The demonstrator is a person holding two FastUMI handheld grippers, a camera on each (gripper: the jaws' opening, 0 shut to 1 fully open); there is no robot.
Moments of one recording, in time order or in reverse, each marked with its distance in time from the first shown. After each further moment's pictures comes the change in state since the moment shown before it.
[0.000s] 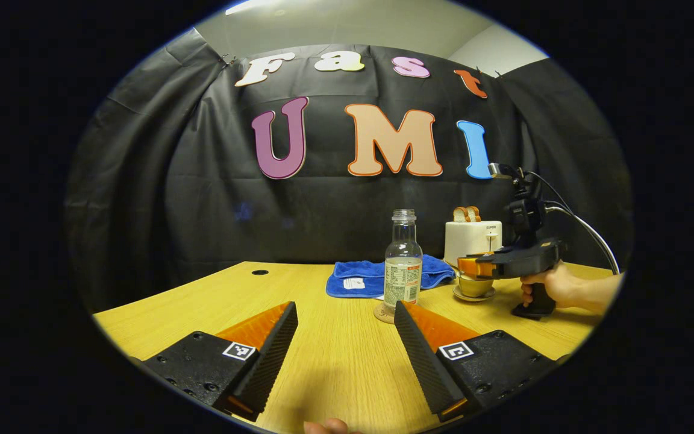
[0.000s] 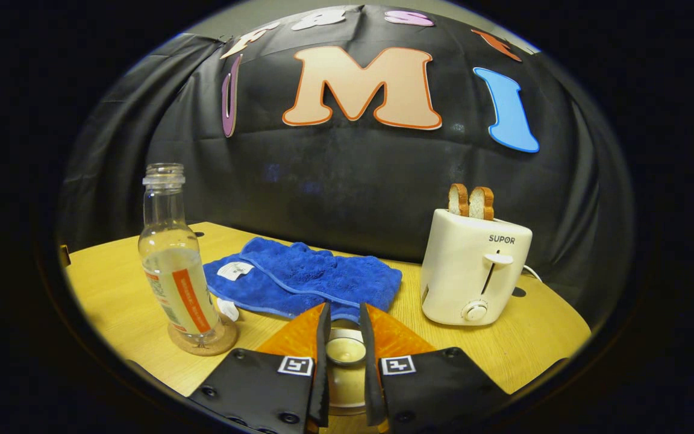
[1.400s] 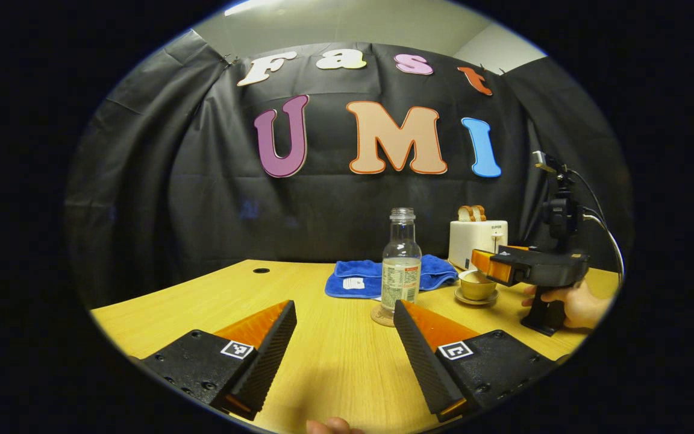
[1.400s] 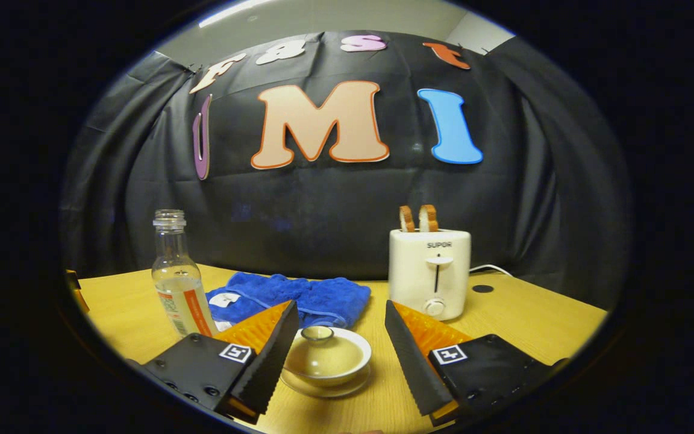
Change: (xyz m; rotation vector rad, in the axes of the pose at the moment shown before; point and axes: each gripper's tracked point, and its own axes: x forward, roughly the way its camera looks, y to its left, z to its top) left arm 0.009 -0.021 -0.002 -0.004 0.007 0.037; right arm -0.071 -0.028 0.015 0.135 -0.171 -0.138
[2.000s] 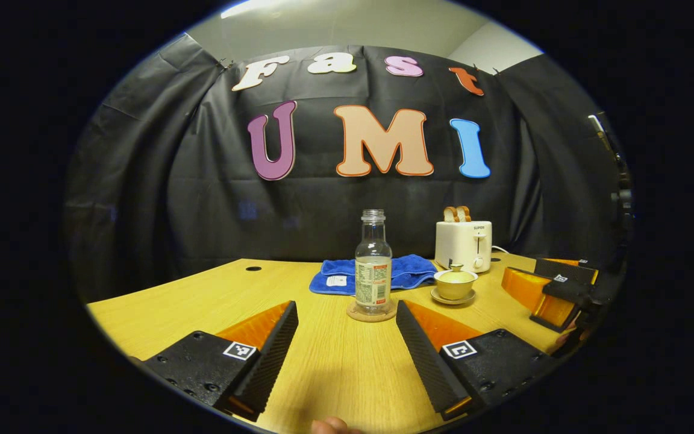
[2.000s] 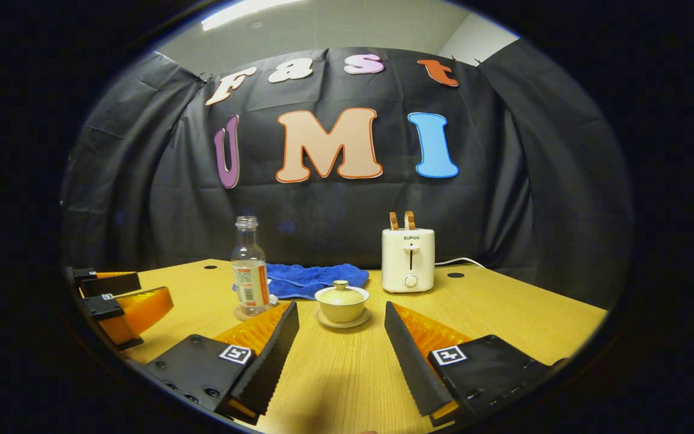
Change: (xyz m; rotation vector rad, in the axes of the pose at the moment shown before) left arm -0.032 -0.037 0.002 0.002 -0.003 0.017; right arm -0.160 0.012 0.006 0.004 -0.015 -0.004
